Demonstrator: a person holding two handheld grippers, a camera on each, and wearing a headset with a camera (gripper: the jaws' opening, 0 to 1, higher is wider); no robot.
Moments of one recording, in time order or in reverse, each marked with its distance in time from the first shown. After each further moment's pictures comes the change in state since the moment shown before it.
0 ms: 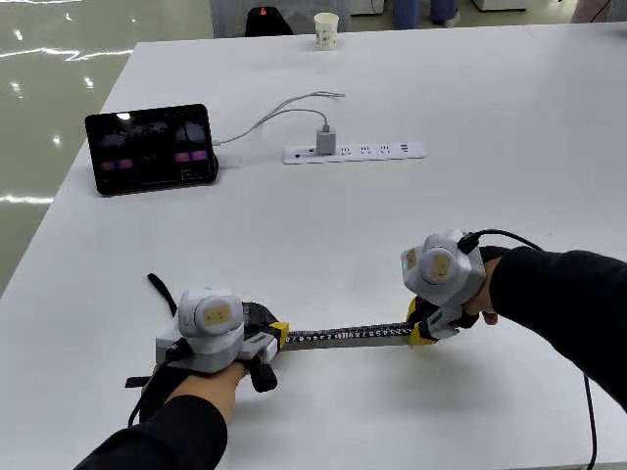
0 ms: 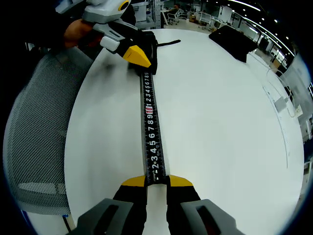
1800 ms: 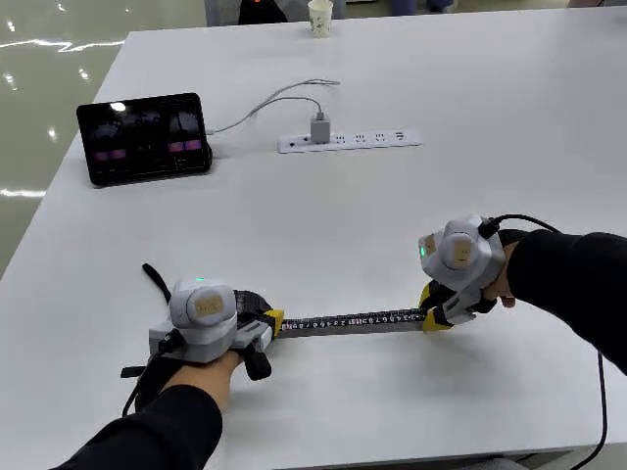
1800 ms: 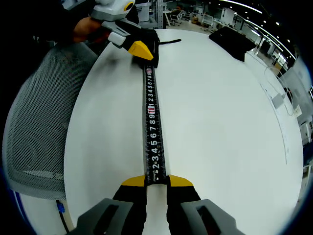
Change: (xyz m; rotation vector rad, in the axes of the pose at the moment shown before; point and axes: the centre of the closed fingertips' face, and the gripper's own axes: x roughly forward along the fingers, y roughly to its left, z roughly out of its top) left arm -0.001 0.000 0.000 0.000 -0.021 0.006; right arm -0.009 0.001 -0.027 -0.040 -0.007 0.000
